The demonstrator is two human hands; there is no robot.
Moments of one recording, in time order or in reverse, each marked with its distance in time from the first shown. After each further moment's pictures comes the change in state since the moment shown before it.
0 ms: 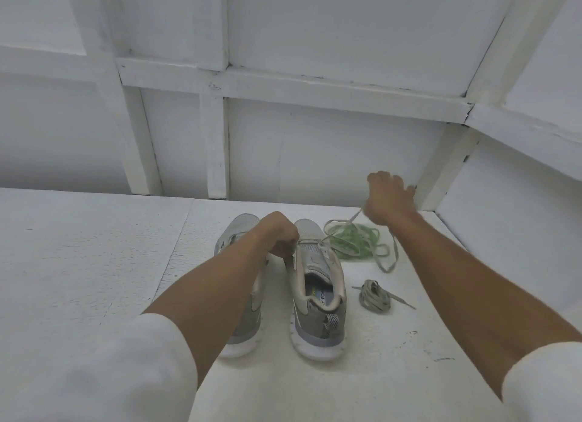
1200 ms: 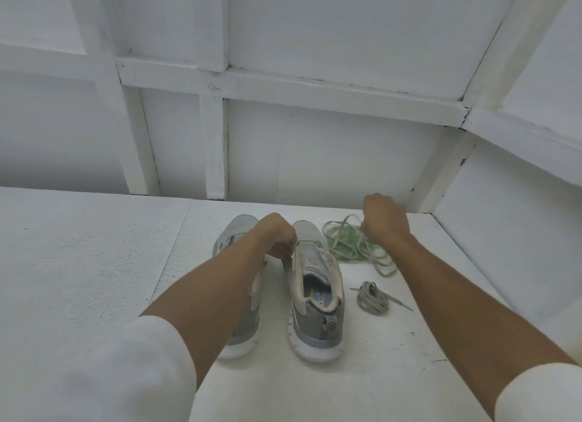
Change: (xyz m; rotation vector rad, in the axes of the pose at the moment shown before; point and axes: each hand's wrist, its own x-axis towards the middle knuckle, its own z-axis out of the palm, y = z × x) left_hand -0.006 0.000 -0.004 -0.010 -0.073 -0.056; right_hand -0.017 0.000 0.019 -0.034 0.012 -0.047
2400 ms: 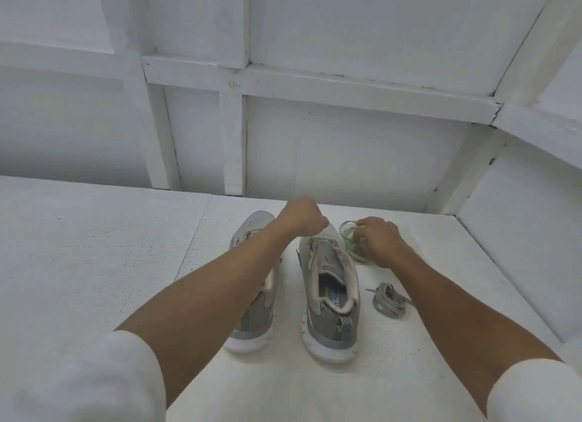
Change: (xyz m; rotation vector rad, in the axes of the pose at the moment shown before) left_hand -0.039 0.026 -0.011 0.371 0.195 0.395; right_hand 0.000 -0.006 0.061 0.092 -0.120 -0.346
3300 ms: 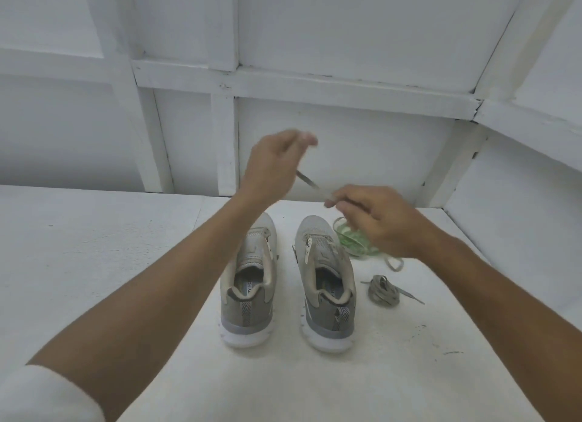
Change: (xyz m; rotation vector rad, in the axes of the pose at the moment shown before) left_hand -0.052 0.008 -0.077 -0.666 0.427 0.459; right_hand -0.100 -0.073 -0.152 0.649 0.231 -0.331
